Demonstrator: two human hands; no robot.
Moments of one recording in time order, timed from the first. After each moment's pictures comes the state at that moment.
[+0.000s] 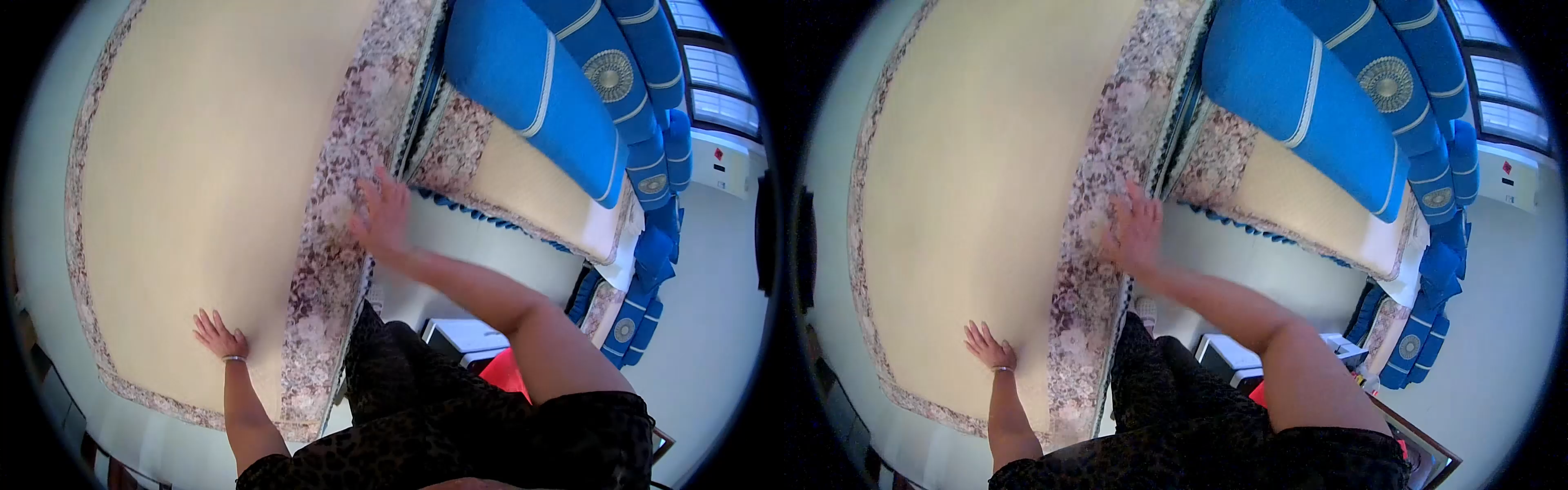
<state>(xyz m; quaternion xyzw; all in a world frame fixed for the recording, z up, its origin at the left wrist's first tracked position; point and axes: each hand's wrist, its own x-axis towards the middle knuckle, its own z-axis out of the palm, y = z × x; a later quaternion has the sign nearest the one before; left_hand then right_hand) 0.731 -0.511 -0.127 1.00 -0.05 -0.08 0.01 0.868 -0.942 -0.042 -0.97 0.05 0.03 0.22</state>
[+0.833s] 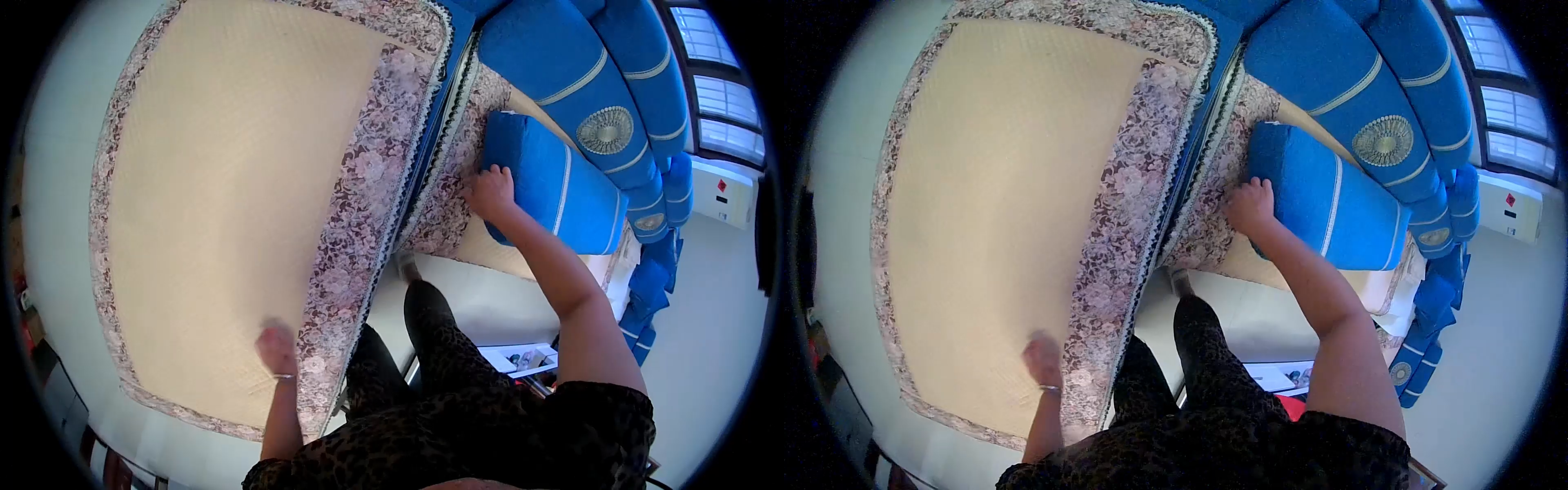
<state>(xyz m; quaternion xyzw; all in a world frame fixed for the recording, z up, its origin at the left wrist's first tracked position) 0.821 -0.686 -0.055 0.85 0.19 -0.09 0.48 1.047 -1.193 0.041 -0.94 0.05 0.30 -0.14</state>
